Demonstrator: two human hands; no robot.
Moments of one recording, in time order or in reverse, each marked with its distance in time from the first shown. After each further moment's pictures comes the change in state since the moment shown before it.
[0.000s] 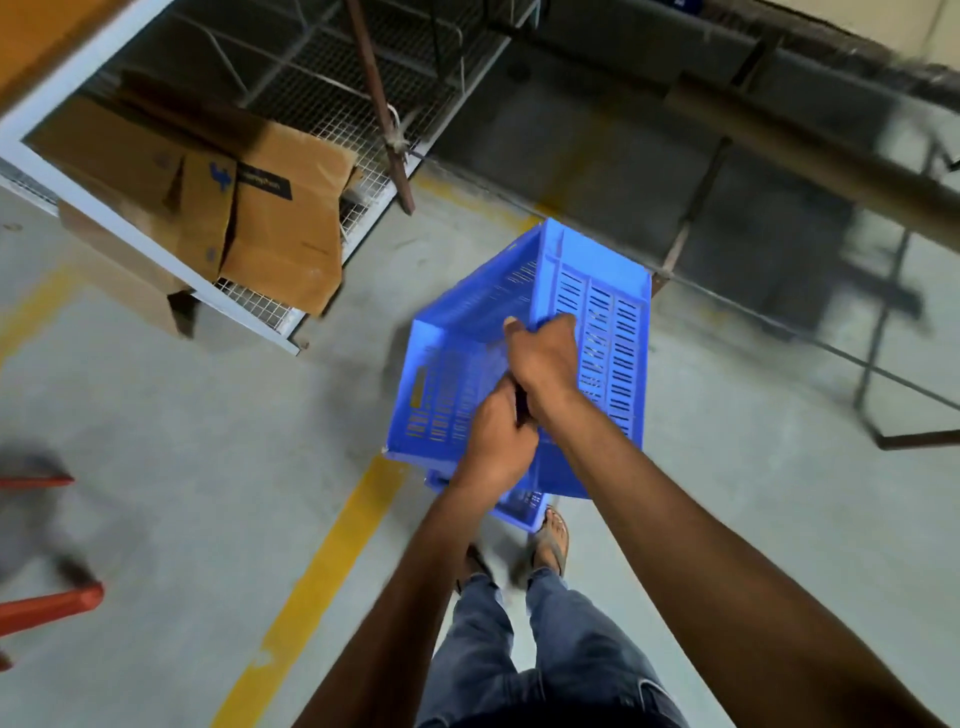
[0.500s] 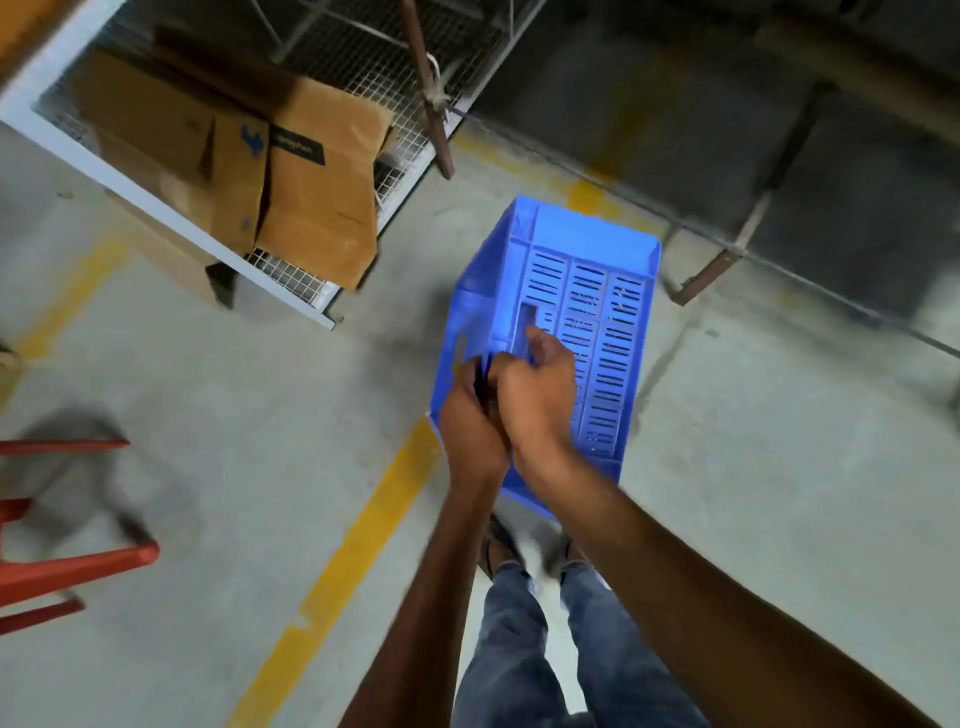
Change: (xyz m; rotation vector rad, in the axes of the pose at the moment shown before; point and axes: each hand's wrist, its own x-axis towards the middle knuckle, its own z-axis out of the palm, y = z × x) left_hand 0.036 -0.042 -0.033 0.118 0.458 -0.203; right_hand -0.022 0.018 0.057 0.197 -0.119 0.045
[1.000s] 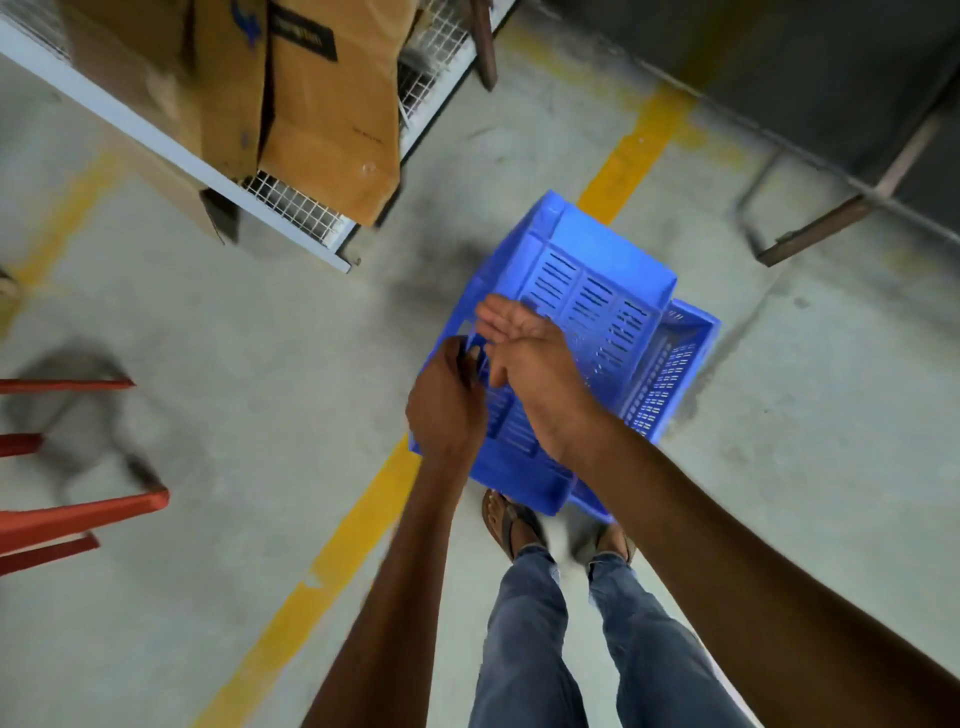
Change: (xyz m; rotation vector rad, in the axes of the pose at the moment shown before) left_hand 0.114 -0.128 0.013 0.454 0.053 -0.048; right_hand 0.097 0.068 0.083 0.106 -0.547 0.180
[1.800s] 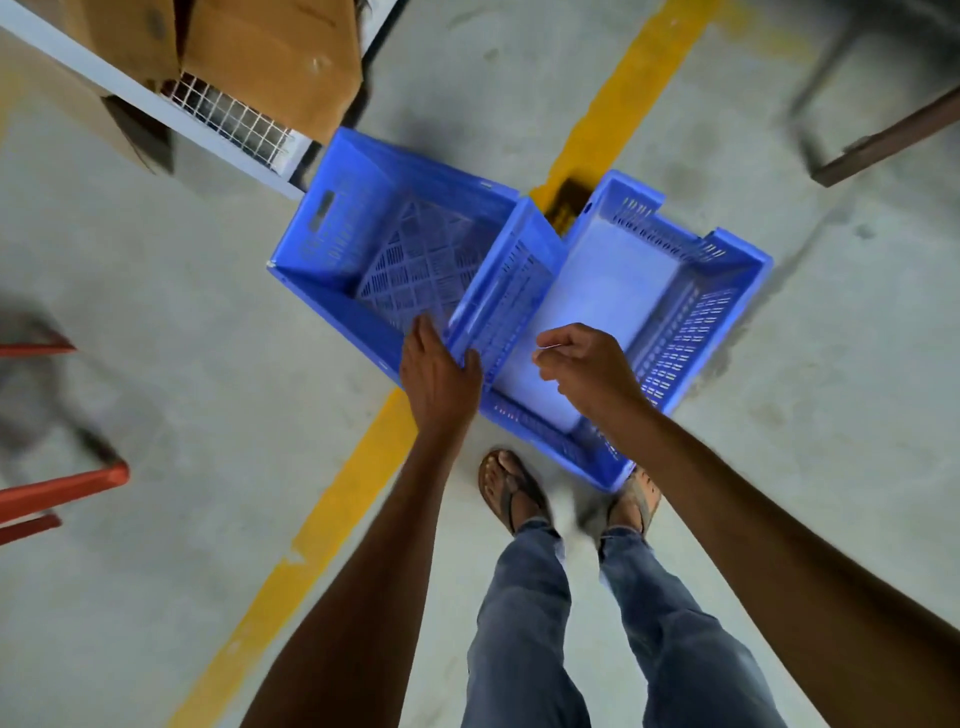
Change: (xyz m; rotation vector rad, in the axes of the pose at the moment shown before) left_hand 0.059 -0.129 0.160 0.052 -0.088 -0.010; right_hand 0.111 0.151 -0.092 -0.551 0.155 0.095
